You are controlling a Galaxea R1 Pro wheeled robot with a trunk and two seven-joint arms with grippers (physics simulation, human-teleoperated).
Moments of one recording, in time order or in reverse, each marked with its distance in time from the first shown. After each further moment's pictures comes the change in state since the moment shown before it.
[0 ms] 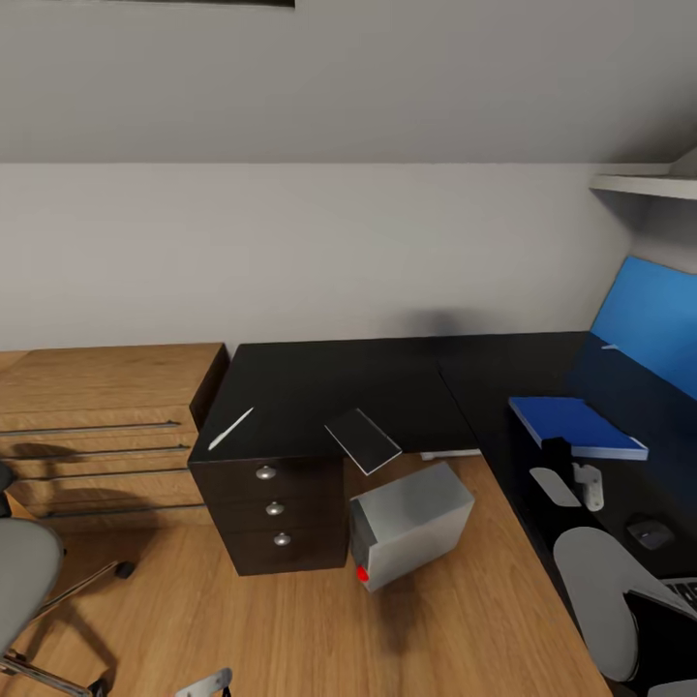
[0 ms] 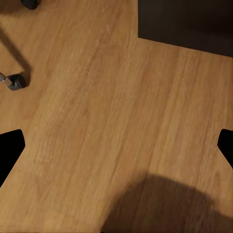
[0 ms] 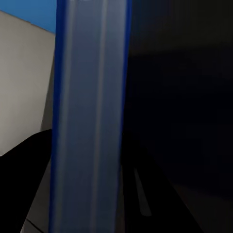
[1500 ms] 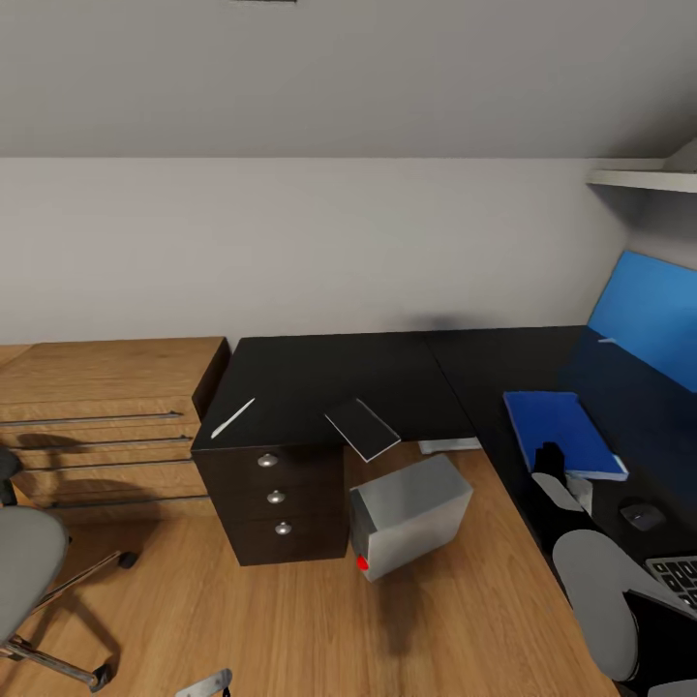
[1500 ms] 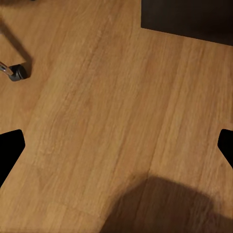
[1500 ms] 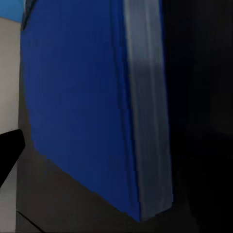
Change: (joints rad) left arm 0.000 0.000 0.001 0.003 -0.001 -0.002 -0.001; right arm 0.001 0.000 -0.005 0.040 -0.134 0.065 -0.002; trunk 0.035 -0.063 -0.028
